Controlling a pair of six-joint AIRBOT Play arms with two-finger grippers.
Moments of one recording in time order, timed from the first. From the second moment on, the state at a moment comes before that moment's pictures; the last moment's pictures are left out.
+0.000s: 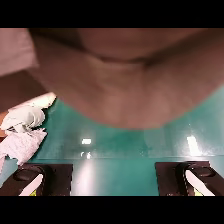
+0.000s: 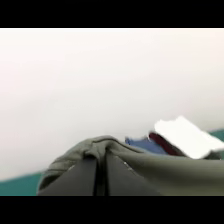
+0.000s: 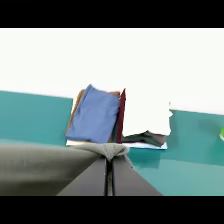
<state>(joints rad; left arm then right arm) -0.16 -0.75 1.95 1.40 -1.08 -1.46 0.03 -0.83 2.04 -1.53 1.38 1.59</state>
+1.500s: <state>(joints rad) -0.16 -1.15 0.88 1.31 -1.26 -1.44 0.04 -1.06 1.00 -1.44 1.36 1.57</state>
